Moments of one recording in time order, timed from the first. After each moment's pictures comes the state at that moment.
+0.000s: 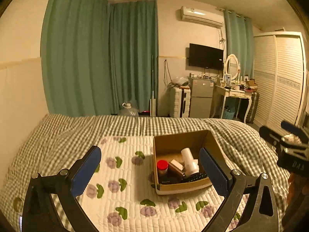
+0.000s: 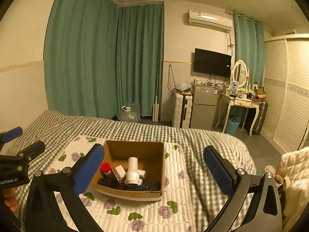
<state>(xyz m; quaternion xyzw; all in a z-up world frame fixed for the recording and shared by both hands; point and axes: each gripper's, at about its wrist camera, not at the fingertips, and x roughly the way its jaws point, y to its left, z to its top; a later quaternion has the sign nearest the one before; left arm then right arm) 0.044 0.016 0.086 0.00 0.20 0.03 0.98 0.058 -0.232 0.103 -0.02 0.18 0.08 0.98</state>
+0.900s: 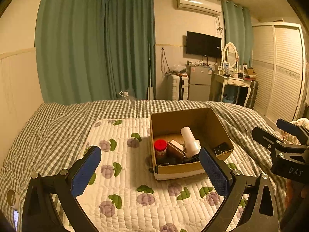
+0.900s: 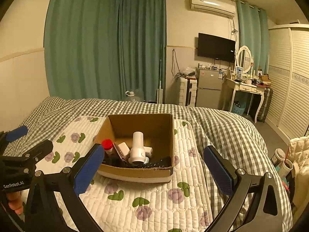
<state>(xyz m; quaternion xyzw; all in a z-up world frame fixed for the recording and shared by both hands) 0.048 0.007 0.034 0.01 0.24 0.02 0.97 0.068 -0.223 0.035 -0.02 0.22 0.09 0.97</state>
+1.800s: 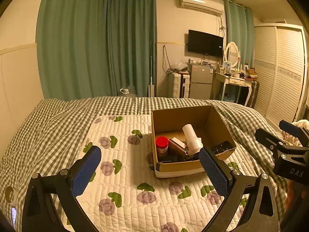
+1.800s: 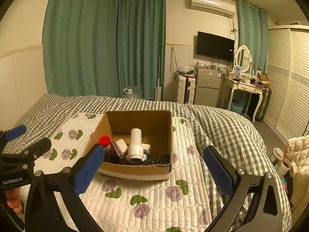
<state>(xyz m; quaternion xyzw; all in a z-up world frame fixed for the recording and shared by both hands) 0.051 0.013 0.028 0.00 0.24 0.02 0.97 0.071 -0.221 0.029 -0.03 0.23 0.08 0.97</state>
